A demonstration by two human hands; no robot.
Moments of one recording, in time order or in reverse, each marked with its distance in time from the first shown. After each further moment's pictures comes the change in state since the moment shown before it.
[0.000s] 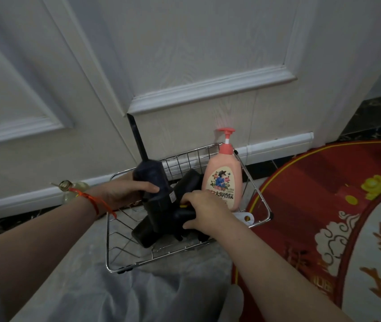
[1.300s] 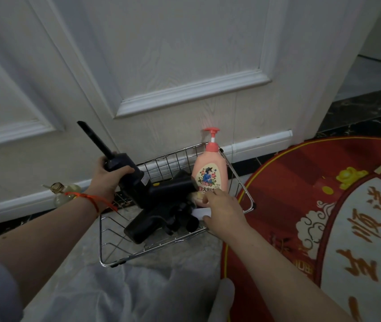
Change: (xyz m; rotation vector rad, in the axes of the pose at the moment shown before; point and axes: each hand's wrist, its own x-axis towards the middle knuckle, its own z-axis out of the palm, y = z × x) left_hand 0.012 -0.007 -0.006 -0.071 0.790 0.293; right_hand -0.047 0.028 0.009 -0.037 0.181 0.275
